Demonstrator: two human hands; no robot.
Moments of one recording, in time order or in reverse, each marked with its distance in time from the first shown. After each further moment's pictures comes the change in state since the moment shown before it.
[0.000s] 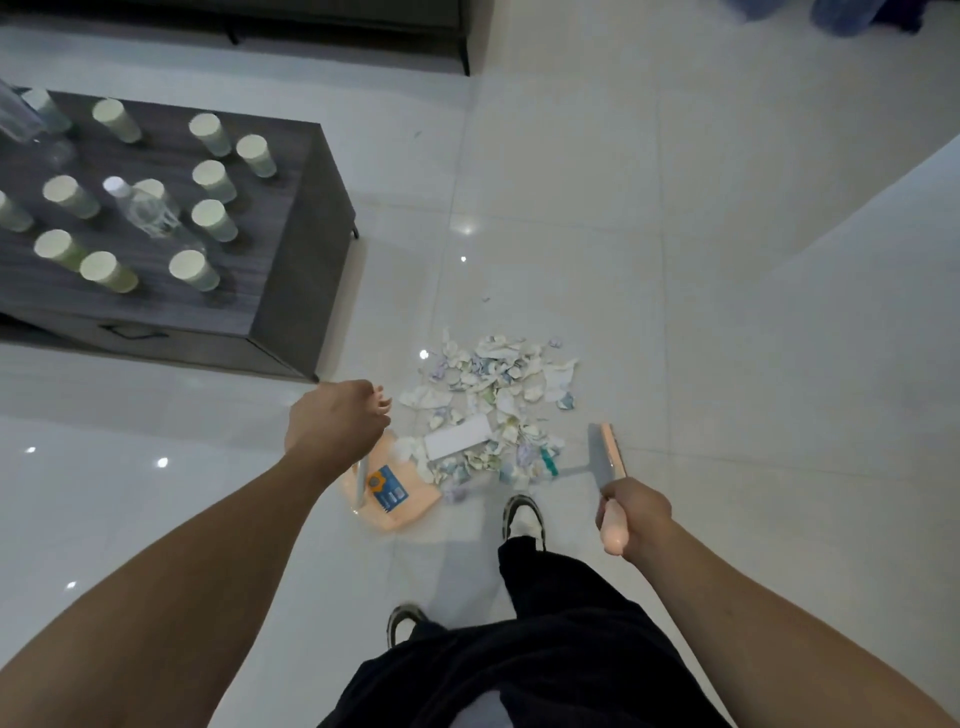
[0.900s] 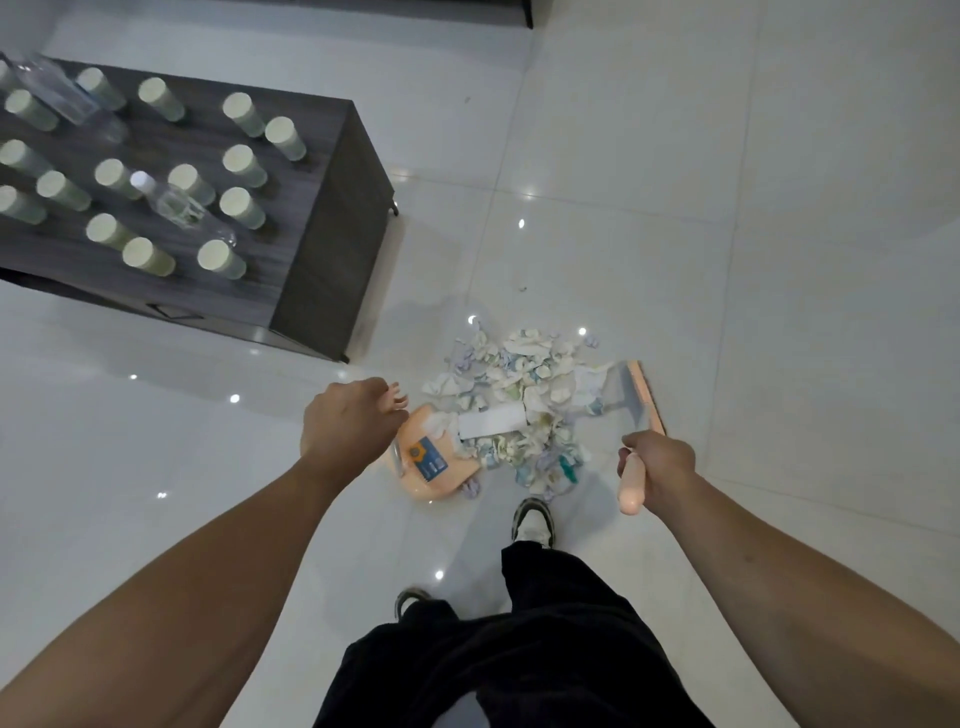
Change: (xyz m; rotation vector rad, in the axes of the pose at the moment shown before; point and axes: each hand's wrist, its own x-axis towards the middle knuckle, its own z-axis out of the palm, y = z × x) left_hand 0.036 0.076 -0.023 -0.044 0.011 -0.124; right_hand 0.067 -0.146 0.039 -0.092 -0.079 -0.021
